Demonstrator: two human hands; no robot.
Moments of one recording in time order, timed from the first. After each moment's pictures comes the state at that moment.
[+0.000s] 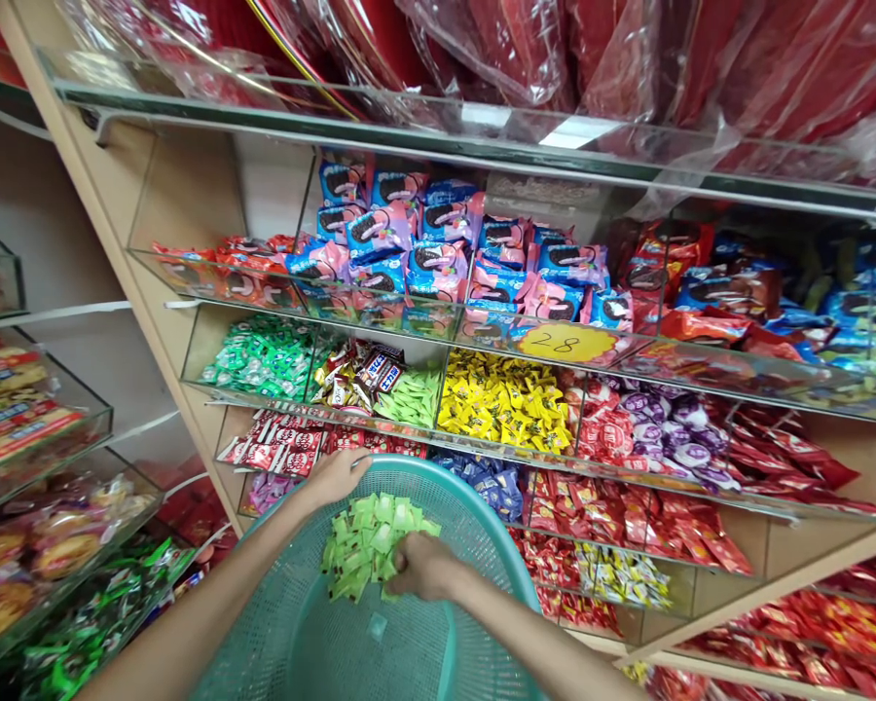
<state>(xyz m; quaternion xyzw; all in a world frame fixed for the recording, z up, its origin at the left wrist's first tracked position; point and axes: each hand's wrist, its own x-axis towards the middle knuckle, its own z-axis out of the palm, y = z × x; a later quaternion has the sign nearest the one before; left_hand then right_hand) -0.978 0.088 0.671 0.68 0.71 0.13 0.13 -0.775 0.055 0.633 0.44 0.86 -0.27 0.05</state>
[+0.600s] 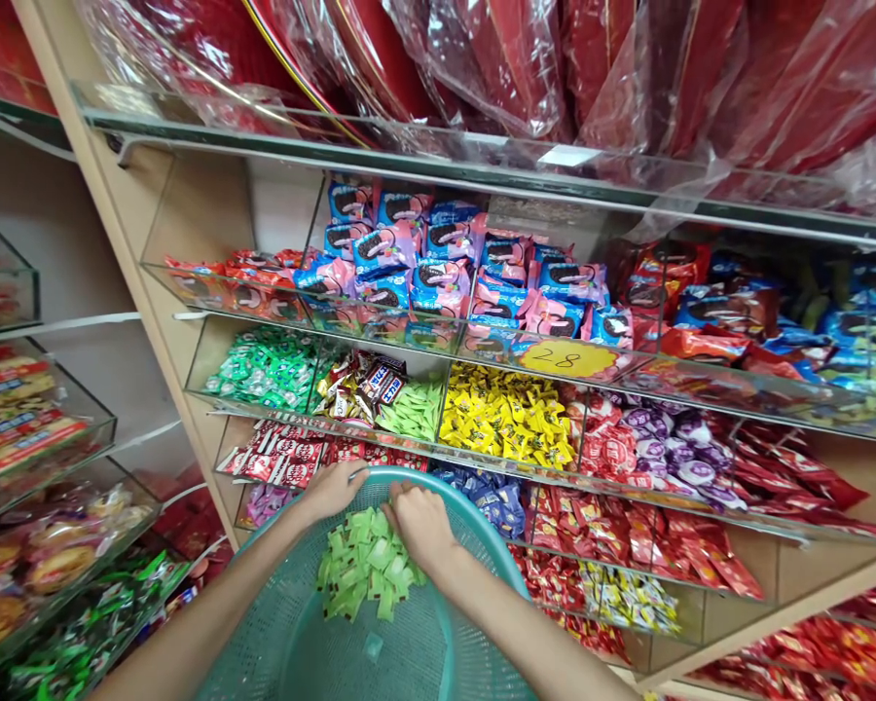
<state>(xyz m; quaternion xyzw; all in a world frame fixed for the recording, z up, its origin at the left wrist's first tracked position) -0.981 0.087 0.673 0.69 0.70 0.13 0.11 -0.803 0.072 0.690 0.45 0.89 0.07 -0.07</state>
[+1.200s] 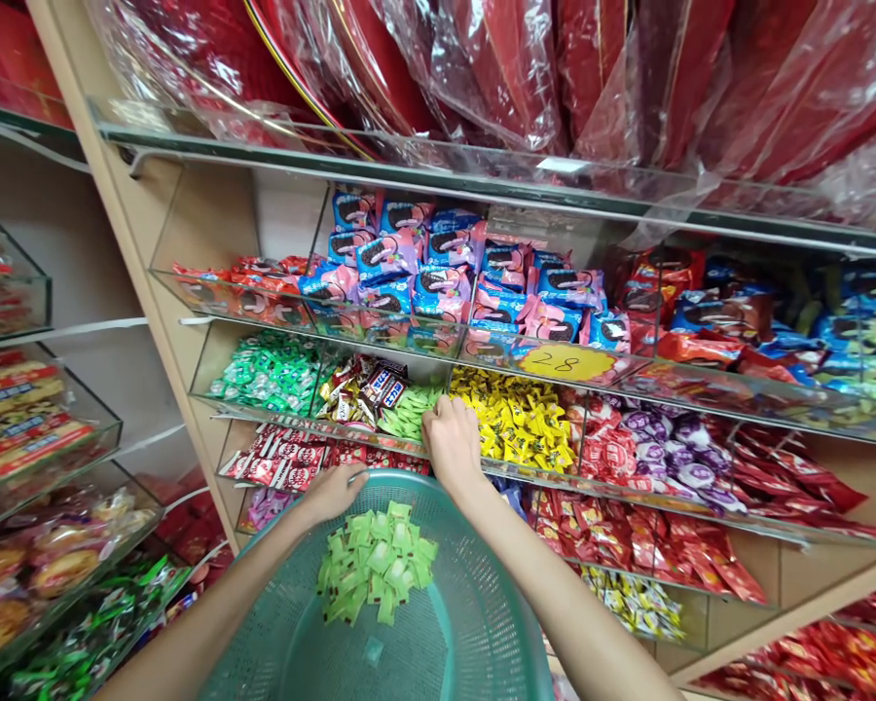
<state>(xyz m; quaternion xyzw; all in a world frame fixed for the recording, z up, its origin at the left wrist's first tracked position) -0.987 0.087 0.669 0.68 0.71 0.14 0.13 -0.788 0.115 0.776 0.47 0.82 0.26 -0.21</state>
